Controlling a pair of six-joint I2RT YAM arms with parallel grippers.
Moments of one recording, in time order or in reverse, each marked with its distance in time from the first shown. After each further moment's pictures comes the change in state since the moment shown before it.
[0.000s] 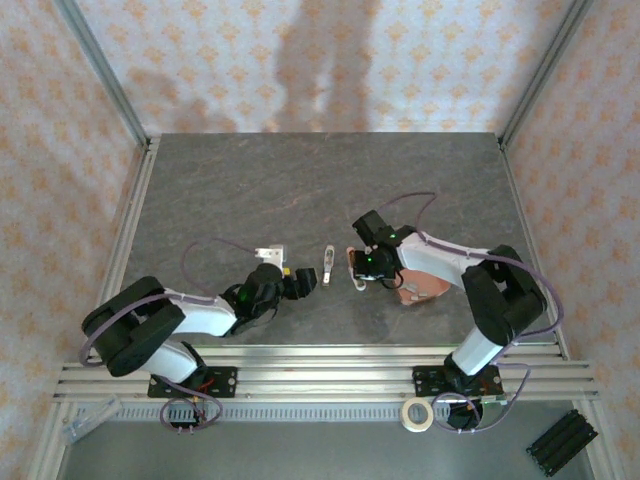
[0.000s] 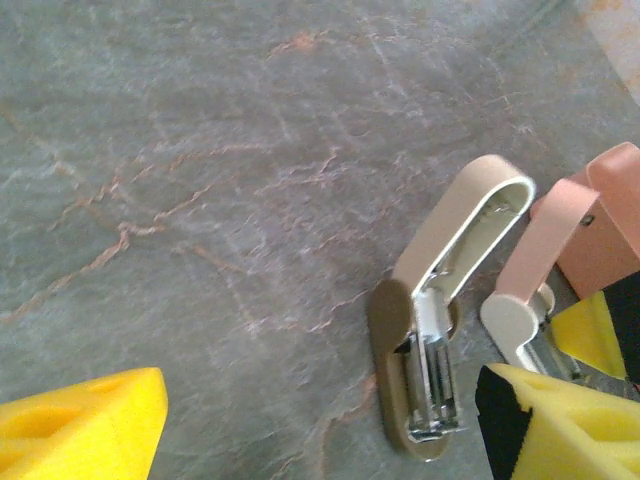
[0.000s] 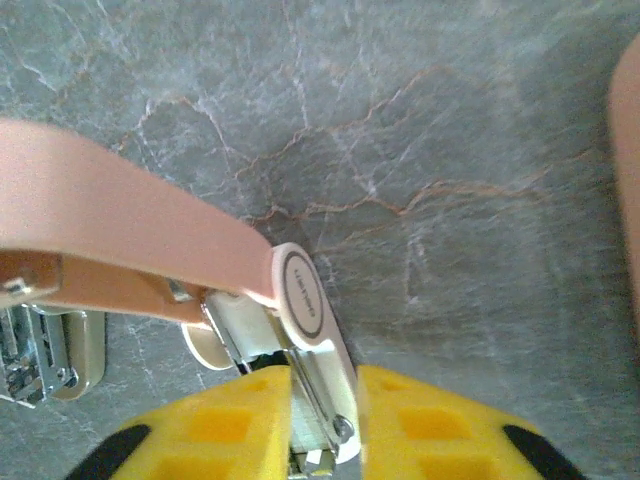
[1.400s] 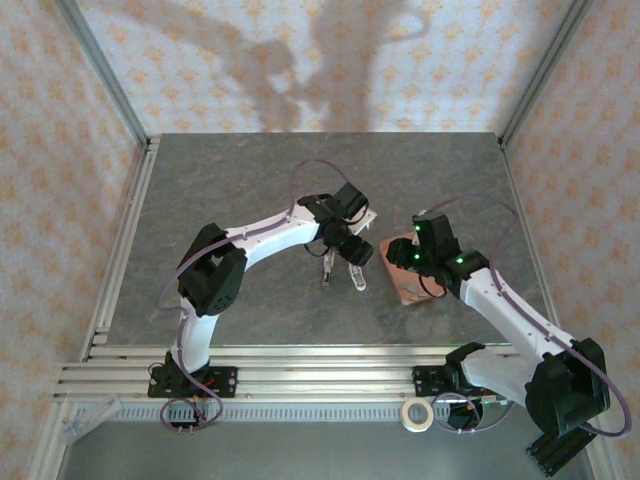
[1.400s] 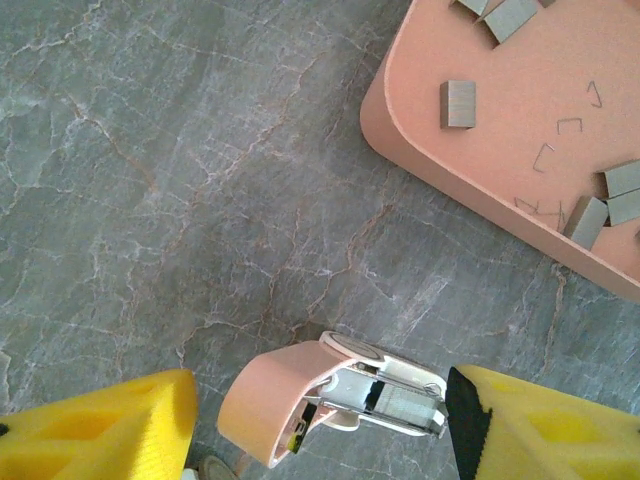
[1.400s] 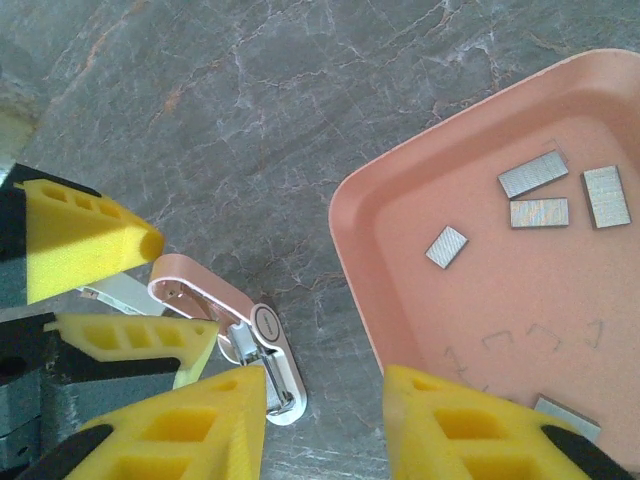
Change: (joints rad) left arm 0.000 0.612 1.291 -1.285 0.363 0.574; right arm -0.218 -0.539 -0.224 0.076 0.001 -0.023
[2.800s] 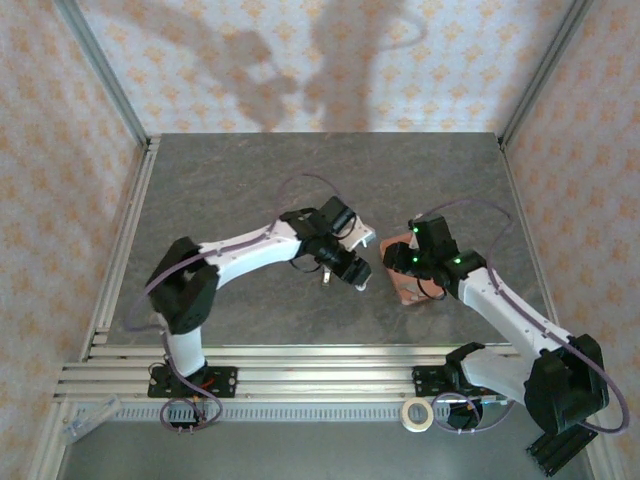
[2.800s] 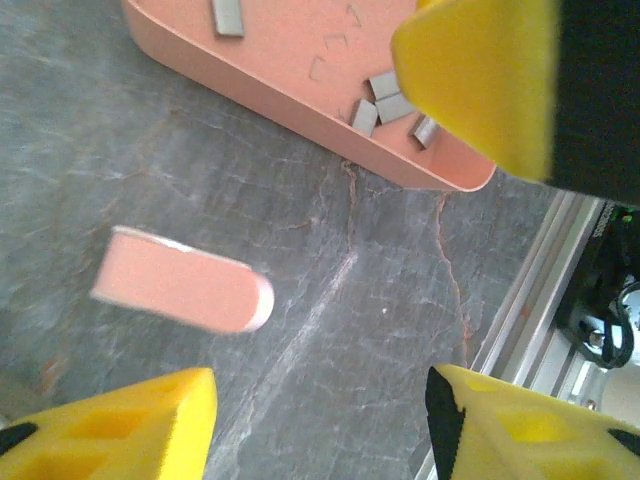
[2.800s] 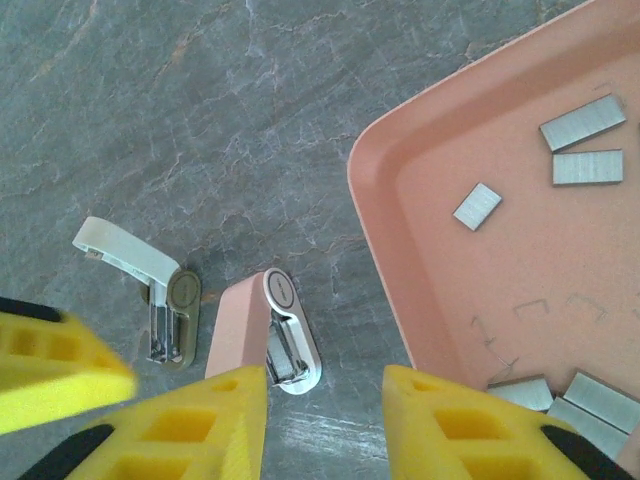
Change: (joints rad) left arm -0.021 -0.261 -0.312 0.163 0.245 -0.053; right arm 0.004 0.024 -0.014 -0.005 -0.081 0.004
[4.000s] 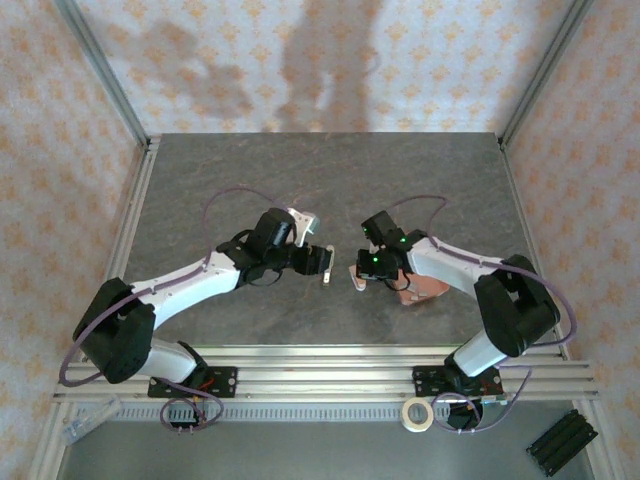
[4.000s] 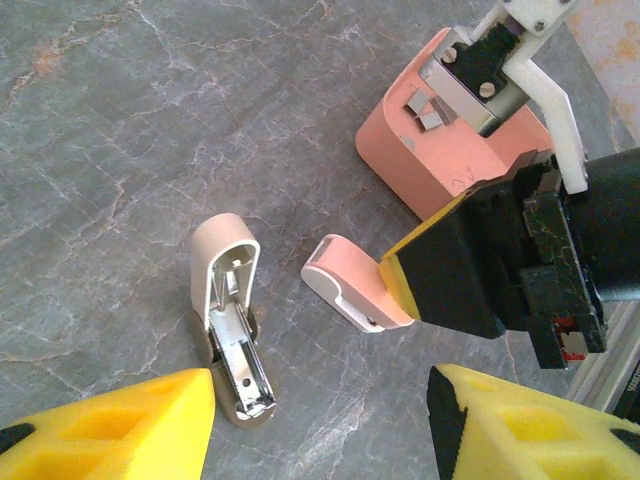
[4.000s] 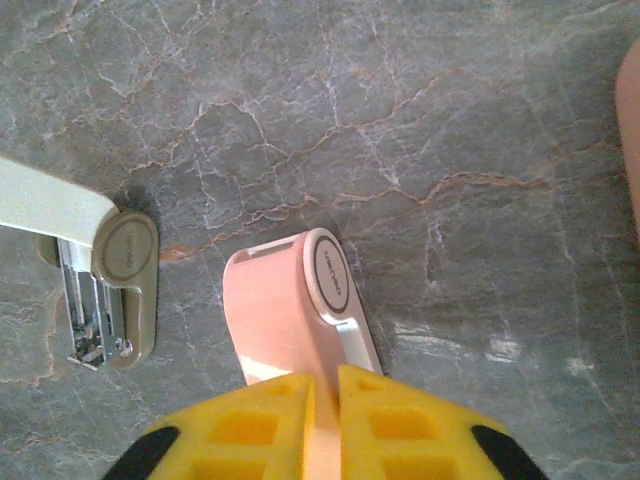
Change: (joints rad) left arm 0.138 -0.380 -0.483 0.410 -0.149 -0.226; right arm 0.184 0.454 0.177 -0.014 0.003 0.014
